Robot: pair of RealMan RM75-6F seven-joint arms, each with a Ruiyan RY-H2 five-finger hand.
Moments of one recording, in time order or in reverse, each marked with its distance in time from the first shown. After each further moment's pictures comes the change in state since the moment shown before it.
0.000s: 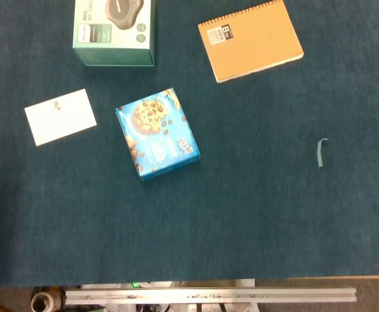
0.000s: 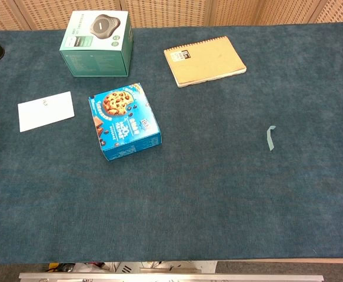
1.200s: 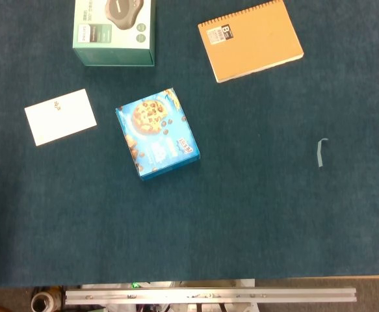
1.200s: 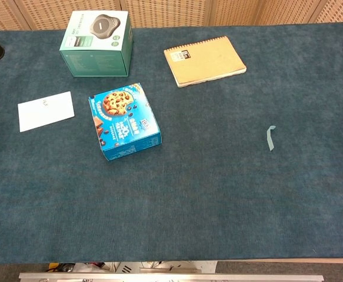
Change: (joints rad) left arm 0.009 0.011 -0.003 -0.010 0.005 0.009 0.010; right arm 0.058 0.001 -0.004 0.012 -0.080 -0.035 0.029
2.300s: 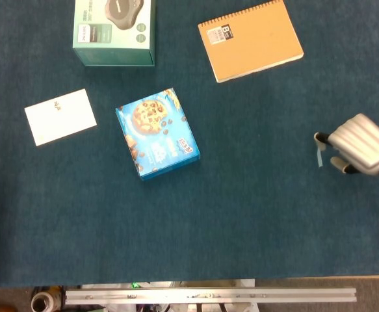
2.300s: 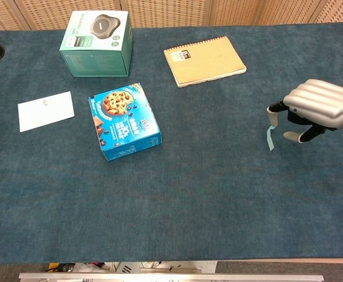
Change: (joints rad) left arm 0.023 0.009 0.015 -0.007 -0.008 0.003 0.004; right arm 0.358 -0.279 -0.061 0.314 -0.092 -0.469 -0.291
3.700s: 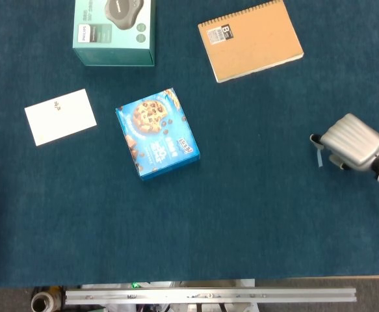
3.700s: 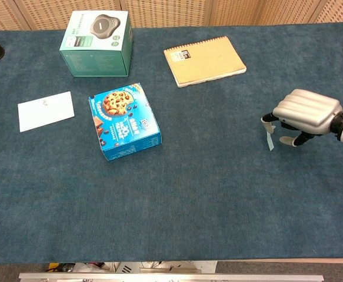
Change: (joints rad) left arm 0.013 -0.004 -0.004 0.009 -0.027 -0.007 0.001; right arm 0.076 -0.116 -0.086 0.208 -0.012 0.015 0.001
